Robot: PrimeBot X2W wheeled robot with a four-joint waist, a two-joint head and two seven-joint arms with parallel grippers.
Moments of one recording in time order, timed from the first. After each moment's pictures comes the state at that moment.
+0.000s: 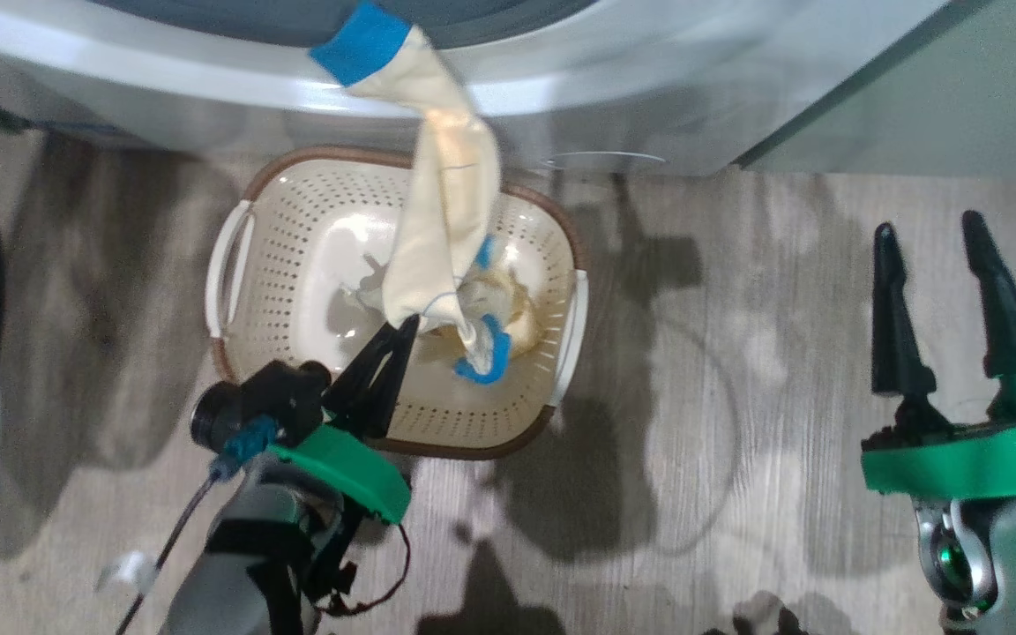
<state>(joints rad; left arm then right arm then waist) -0.26 0.05 -0.13 0.28 -0.14 -0.07 -0.26 -0.19 -0.05 0.10 -0.07 0.18 0.13 -0.25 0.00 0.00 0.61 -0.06</state>
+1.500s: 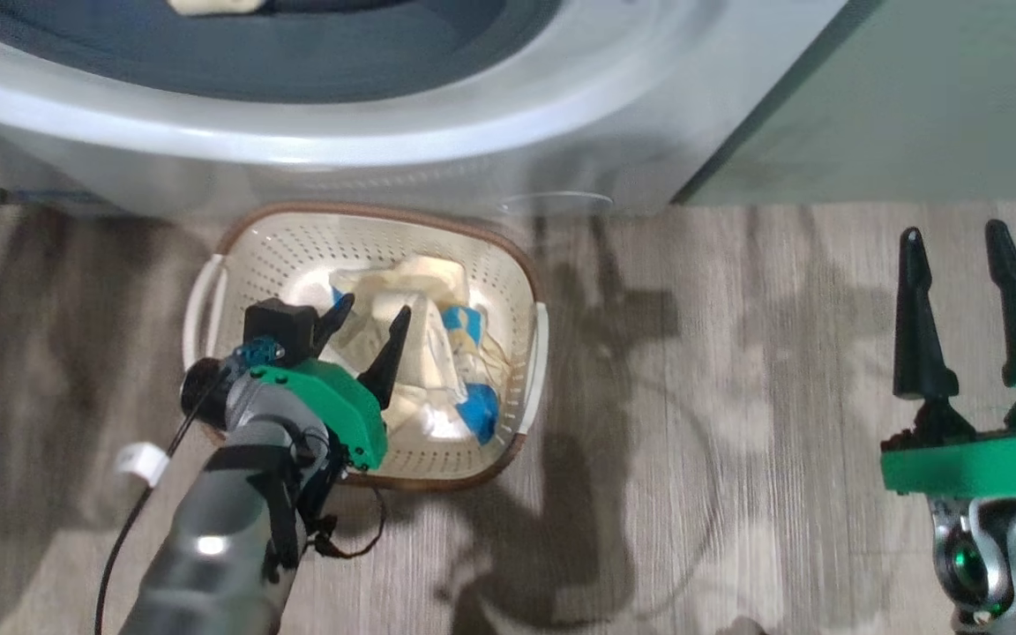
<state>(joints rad) -0.57 0.04 -0.12 0.86 -0.16 -0.08 -0.26 -0.18 -0.05 0.06 -0.06 0.21 0.13 -0.25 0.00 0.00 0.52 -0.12</state>
